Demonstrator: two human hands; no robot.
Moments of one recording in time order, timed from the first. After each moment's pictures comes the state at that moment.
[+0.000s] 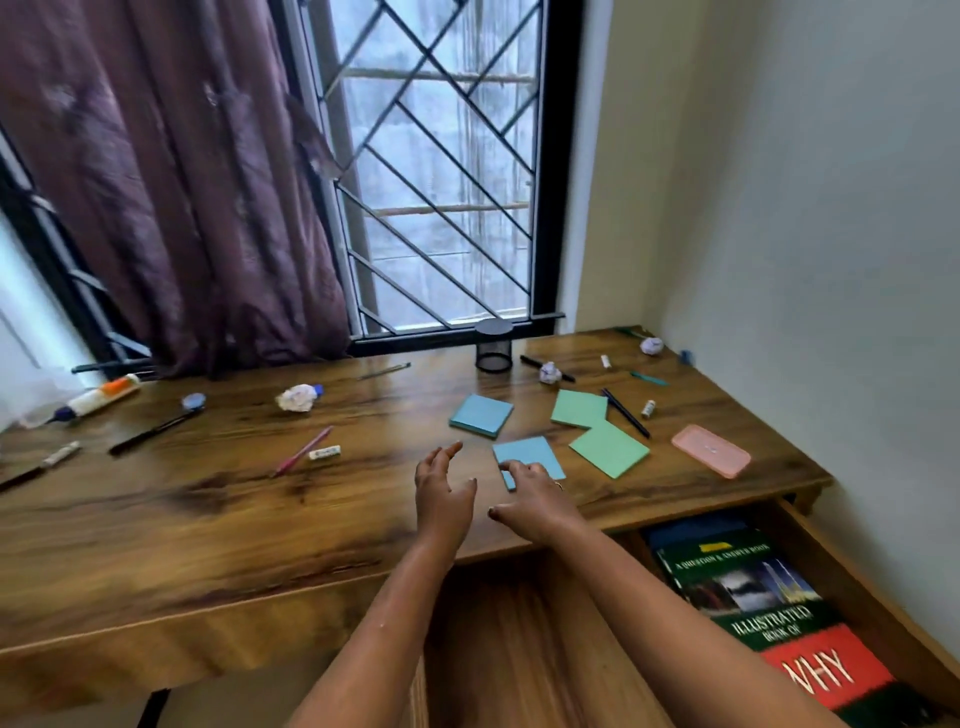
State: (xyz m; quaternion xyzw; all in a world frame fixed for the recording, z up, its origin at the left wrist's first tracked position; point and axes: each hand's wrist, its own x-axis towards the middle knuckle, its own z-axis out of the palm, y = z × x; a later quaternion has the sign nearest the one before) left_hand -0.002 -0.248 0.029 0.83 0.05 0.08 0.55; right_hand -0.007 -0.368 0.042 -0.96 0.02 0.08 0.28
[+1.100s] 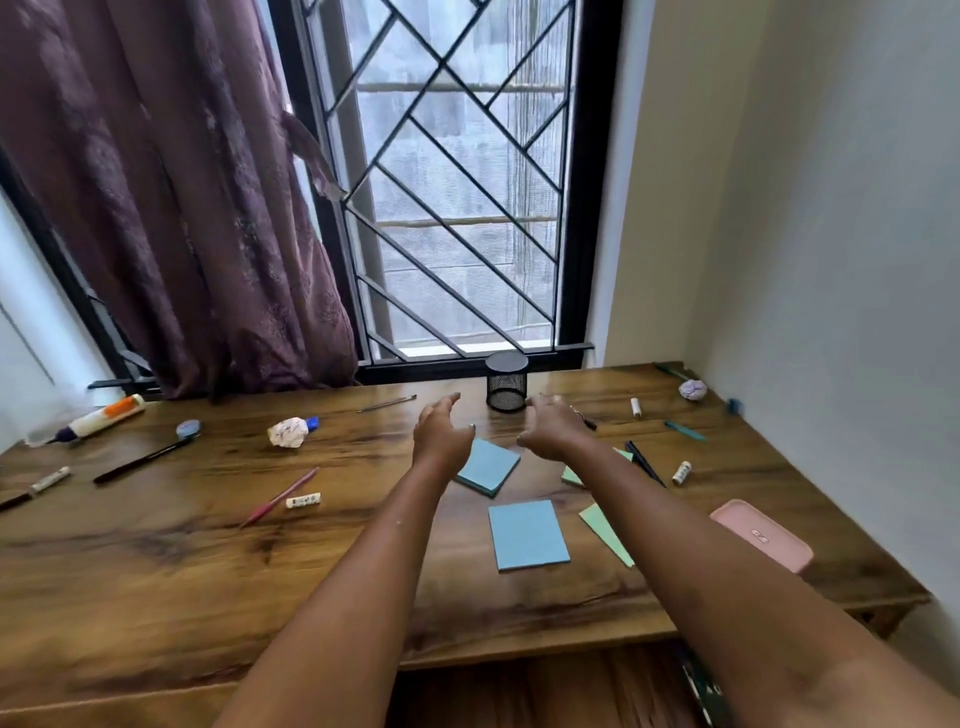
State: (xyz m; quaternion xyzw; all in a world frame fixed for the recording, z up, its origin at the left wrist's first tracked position) left_hand 0.144 -0.278 0.095 0.87 0.07 0.09 0.47; right_hand 0.175 -0.426 0.099 -0.97 0.00 0.04 0.24
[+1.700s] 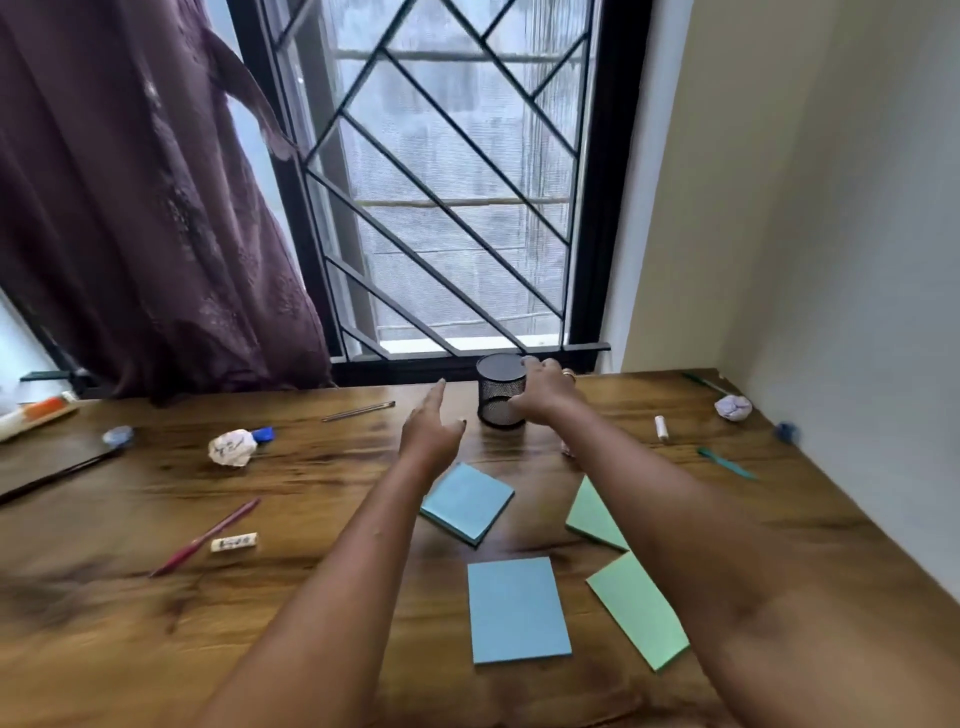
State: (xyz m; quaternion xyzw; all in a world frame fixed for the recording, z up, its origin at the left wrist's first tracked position) left_hand 0.262 -0.289 0.055 0.87 0.07 0.07 0.48; right_hand 0.334 -0.437 0.072 -0.98 0.00 0.01 0.21
